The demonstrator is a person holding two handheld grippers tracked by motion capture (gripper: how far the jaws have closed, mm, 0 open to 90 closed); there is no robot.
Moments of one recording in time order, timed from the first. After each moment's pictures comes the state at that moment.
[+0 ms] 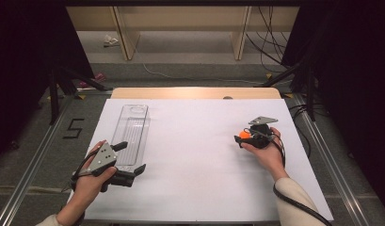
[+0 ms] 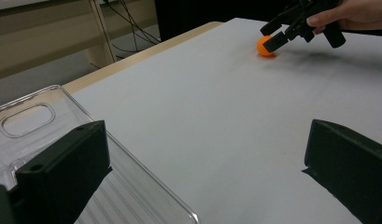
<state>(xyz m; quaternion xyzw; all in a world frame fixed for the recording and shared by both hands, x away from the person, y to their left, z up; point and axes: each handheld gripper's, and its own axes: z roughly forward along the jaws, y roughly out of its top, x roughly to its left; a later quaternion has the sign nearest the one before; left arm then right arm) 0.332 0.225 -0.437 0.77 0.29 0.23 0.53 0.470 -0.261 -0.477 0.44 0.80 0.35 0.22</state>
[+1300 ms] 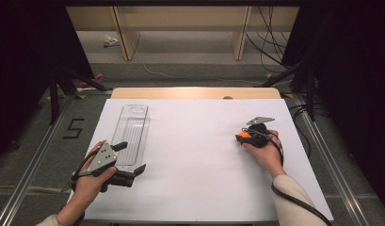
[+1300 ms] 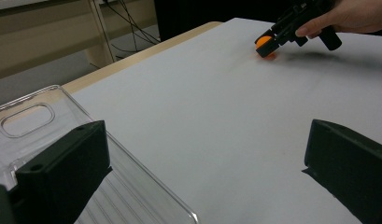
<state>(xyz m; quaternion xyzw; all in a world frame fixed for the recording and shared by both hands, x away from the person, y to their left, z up) 0.332 0.225 -0.437 0.77 0.29 0.23 0.53 0.477 -0.260 -0.485 0.44 0.81 0.33 0.19</state>
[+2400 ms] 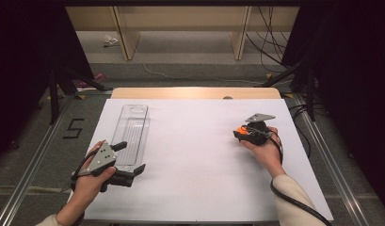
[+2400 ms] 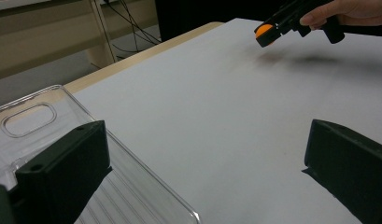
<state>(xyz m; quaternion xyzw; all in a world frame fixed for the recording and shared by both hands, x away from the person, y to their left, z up) 0.332 0.226 -0.436 0.76 0.29 0.23 0.53 0.472 -0.250 -0.464 0.42 0.80 0.36 0.21</state>
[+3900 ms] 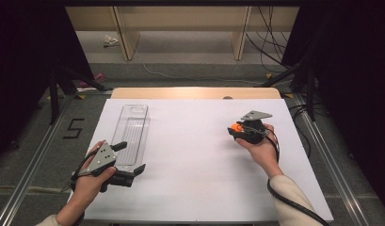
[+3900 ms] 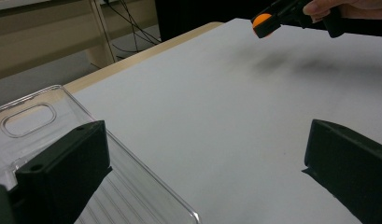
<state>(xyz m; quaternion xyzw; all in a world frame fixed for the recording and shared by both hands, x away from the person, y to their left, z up) 0.331 0.226 -0.436 0.77 0.29 0.23 0.53 0.465 -0.230 -0.446 0.40 0.80 0.39 0.22</state>
